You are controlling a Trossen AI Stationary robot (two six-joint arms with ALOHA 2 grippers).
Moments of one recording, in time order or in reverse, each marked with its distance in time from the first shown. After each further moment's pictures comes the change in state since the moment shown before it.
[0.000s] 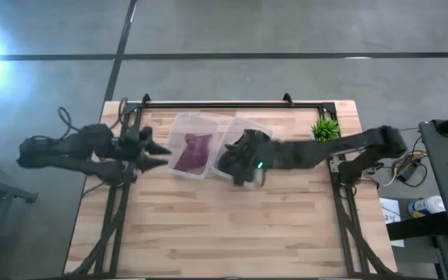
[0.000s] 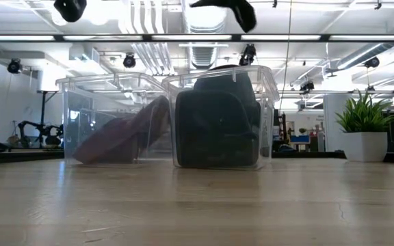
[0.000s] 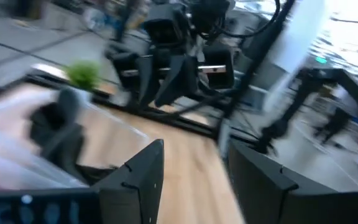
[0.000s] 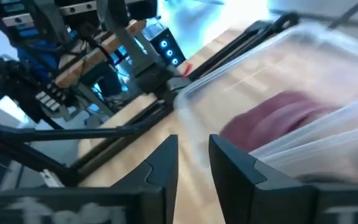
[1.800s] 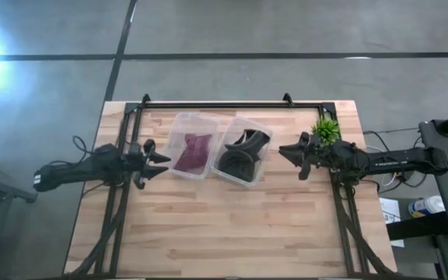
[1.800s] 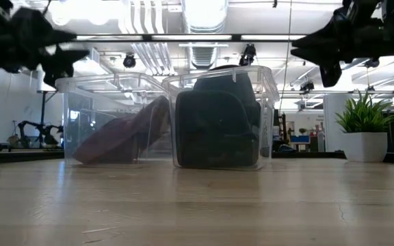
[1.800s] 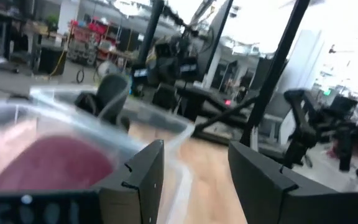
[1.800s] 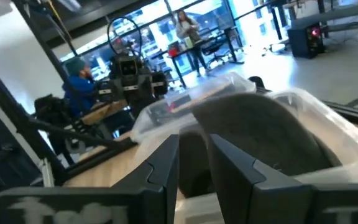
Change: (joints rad) left arm 0.214 -0.535 -0.674 0.293 0.121 0.076; right arm -0.223 -0.984 -1.134 0.560 -0.190 -0.280
